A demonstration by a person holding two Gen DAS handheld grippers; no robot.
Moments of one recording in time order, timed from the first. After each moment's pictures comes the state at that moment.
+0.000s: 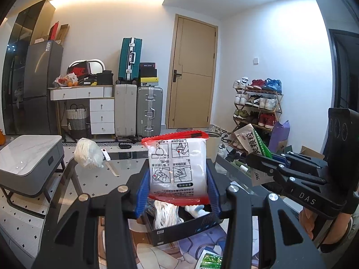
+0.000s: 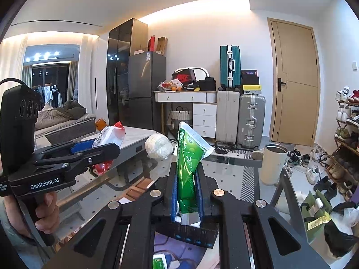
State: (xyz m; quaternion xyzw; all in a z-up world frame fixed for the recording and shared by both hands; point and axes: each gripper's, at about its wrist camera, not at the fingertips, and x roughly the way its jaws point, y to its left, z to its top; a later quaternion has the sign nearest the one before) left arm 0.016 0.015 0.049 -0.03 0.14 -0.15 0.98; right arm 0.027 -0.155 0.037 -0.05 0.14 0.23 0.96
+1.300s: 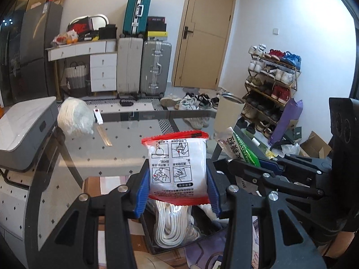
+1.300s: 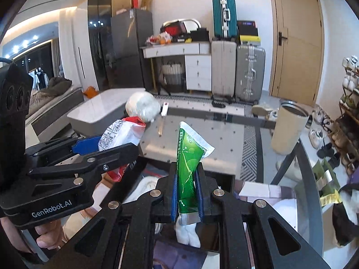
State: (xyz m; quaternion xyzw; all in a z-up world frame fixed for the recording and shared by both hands) left arm 0.132 0.001 0.013 -0.05 0.29 -0.14 0.95; right arm 0.149 -0.120 -0.005 -0.05 0.31 0.20 0.93
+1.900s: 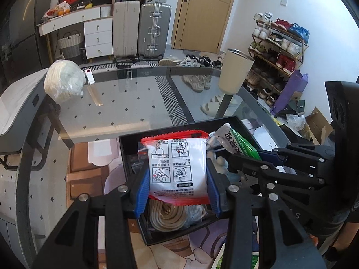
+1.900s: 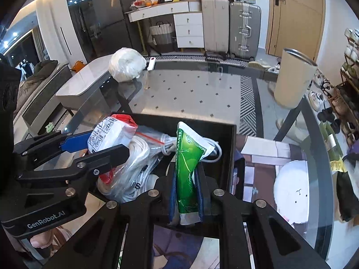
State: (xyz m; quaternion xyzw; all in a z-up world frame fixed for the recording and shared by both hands) left arm 0.154 -0.014 -0.027 -0.04 0.41 -0.14 0.90; right arm 0.186 -0.128 -0.059 -0.05 0.44 0.17 0.88
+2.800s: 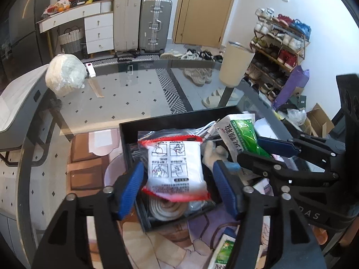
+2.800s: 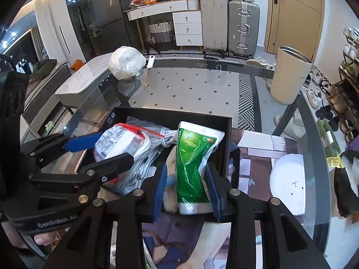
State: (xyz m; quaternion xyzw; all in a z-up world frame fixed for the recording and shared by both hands) left arm 0.148 -0.016 -0.033 -0.03 0.43 -0.14 0.89; right arm 0.165 -0.134 -0.054 -0.05 0.44 0.17 0.88
